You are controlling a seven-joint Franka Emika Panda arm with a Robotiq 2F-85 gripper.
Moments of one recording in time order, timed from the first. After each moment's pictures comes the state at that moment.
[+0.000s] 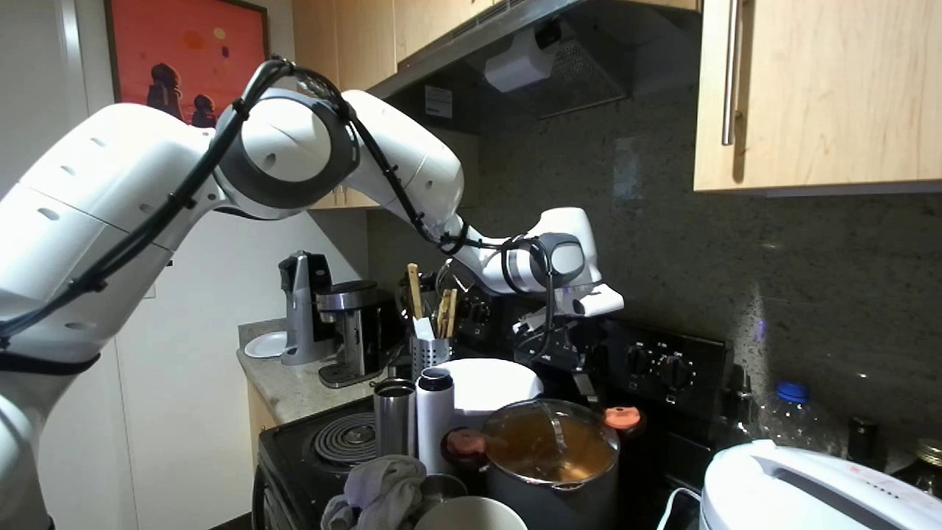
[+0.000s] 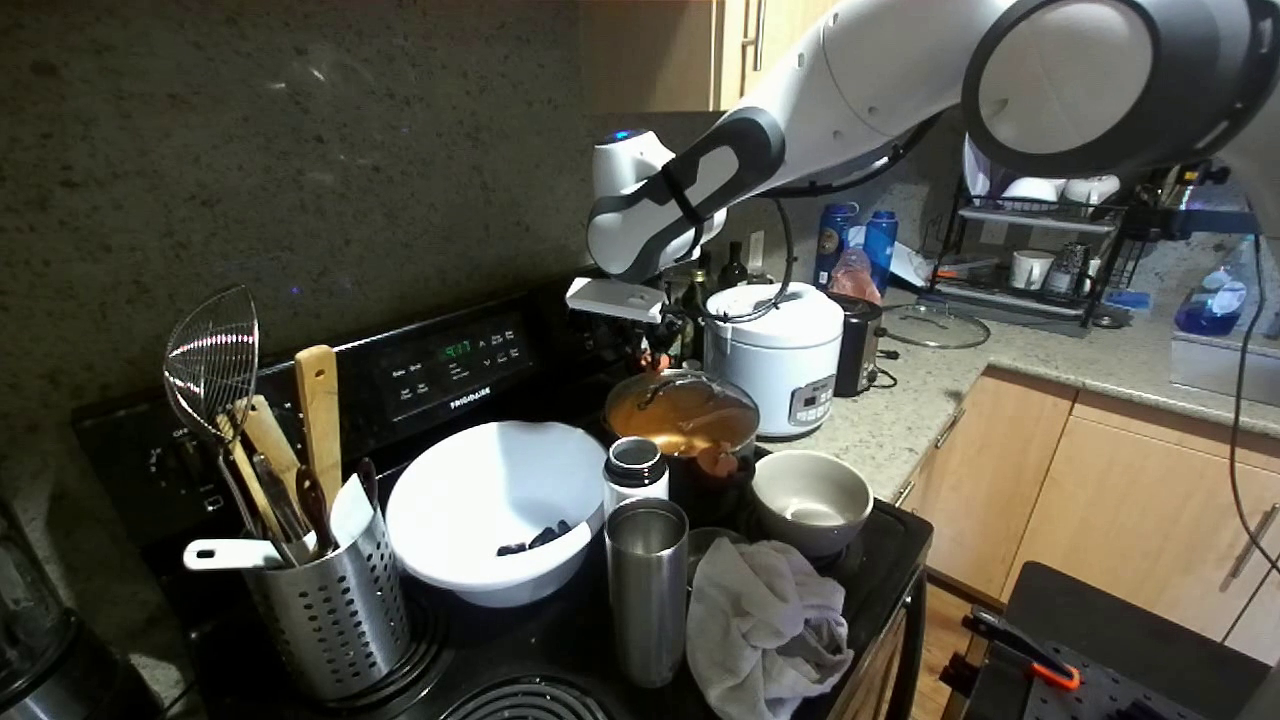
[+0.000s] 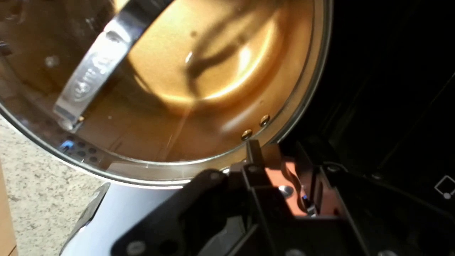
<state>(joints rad) 0.07 0.58 -0.21 -1.54 -0.12 2.24 1.22</state>
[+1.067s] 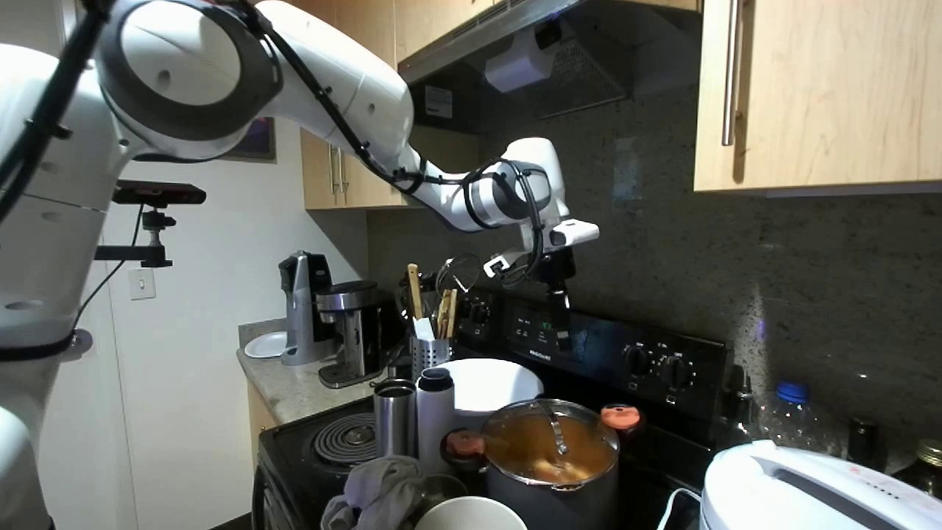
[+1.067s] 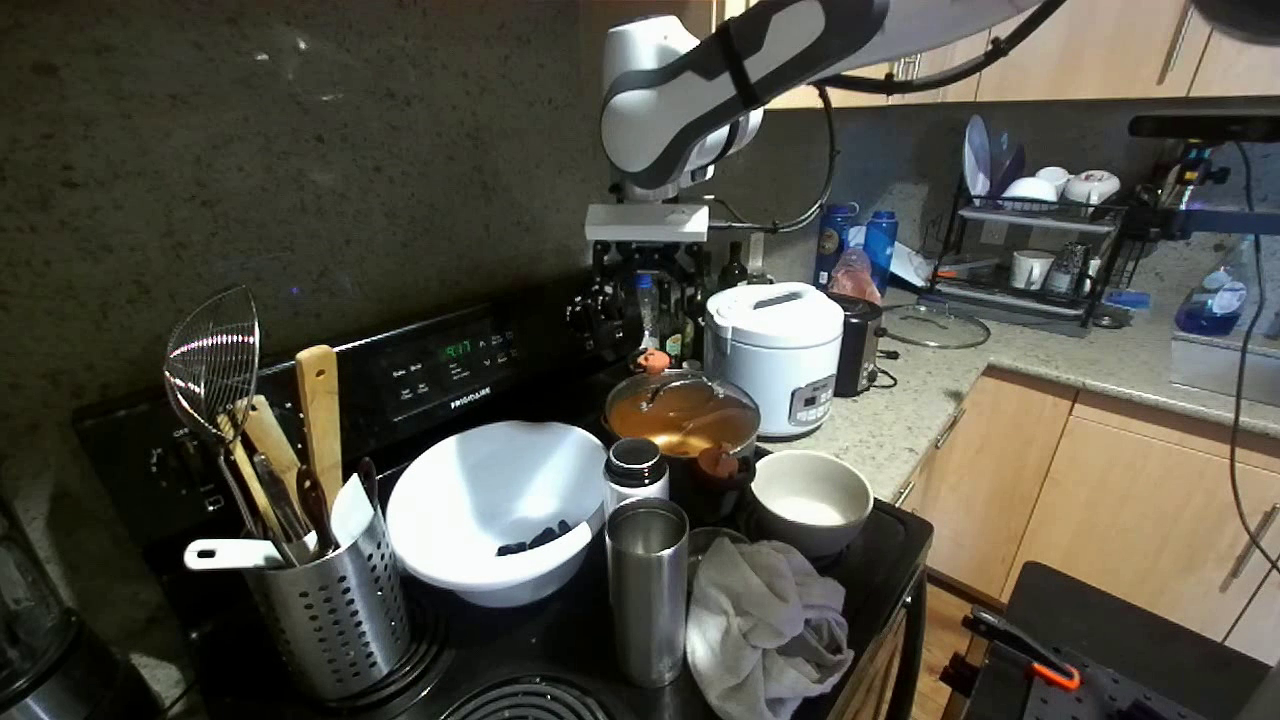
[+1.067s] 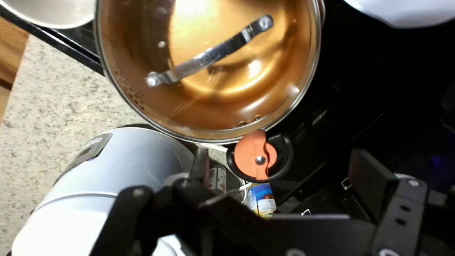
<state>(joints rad) 0.07 0.29 -0.14 -1.70 -0.14 2.13 0.92</state>
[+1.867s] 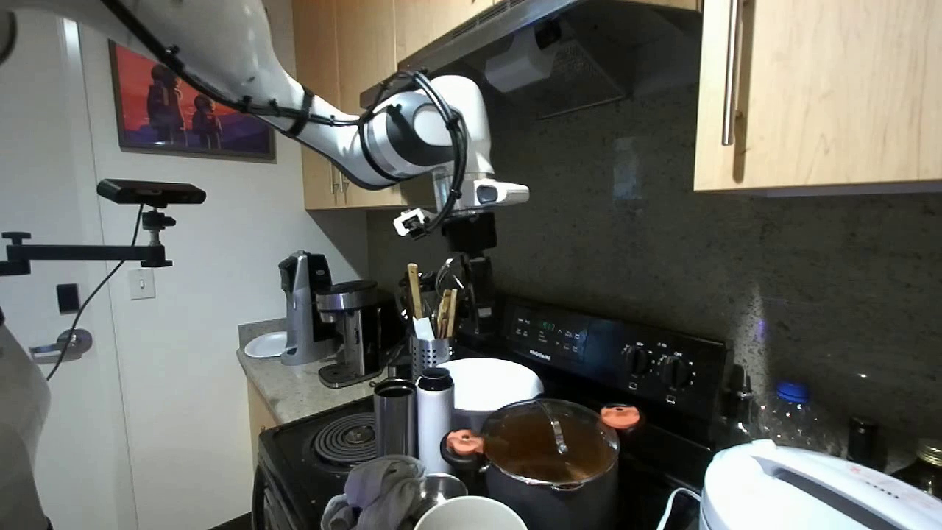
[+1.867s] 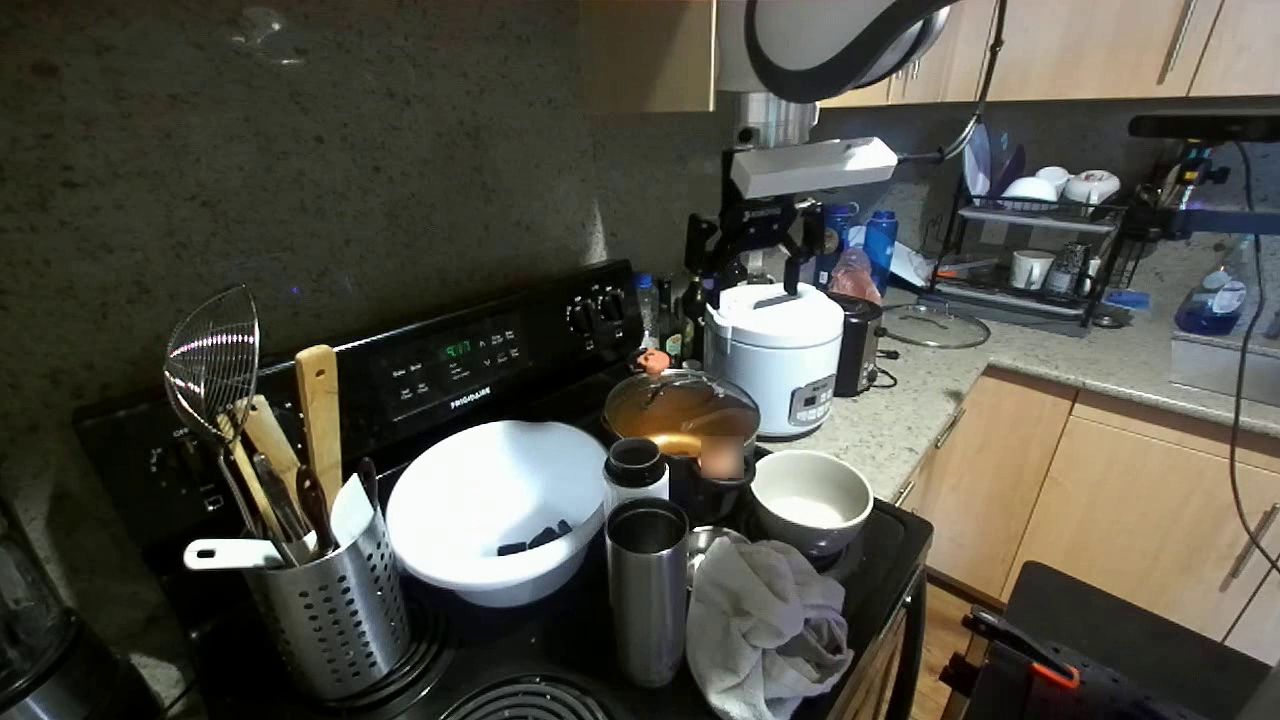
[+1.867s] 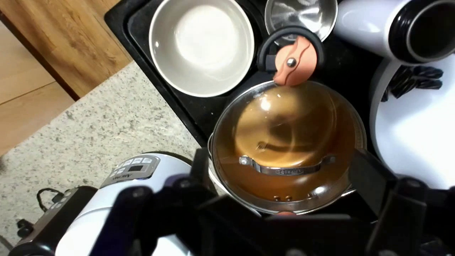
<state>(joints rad) 0.04 -0.24 -0.07 -2.18 -0.15 2.01 0.58</state>
